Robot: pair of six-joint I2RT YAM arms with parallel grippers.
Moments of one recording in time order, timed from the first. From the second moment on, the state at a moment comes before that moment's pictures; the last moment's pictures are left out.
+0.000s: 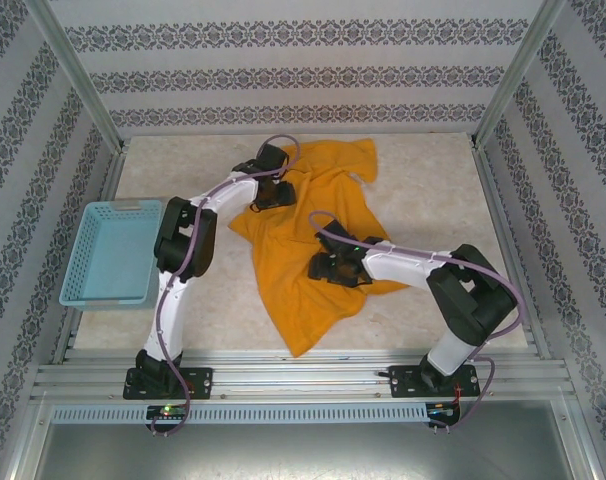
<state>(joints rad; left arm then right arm) -0.39 2.32 1.89 -0.62 0.06 -0.53 0.71 1.66 0.89 -0.39 -0.04 0.86</state>
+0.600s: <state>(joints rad) -0.22 1.83 1.38 -0.64 -0.06 -0.53 0.44 1.58 0.98 -0.53 0.04 0.67</state>
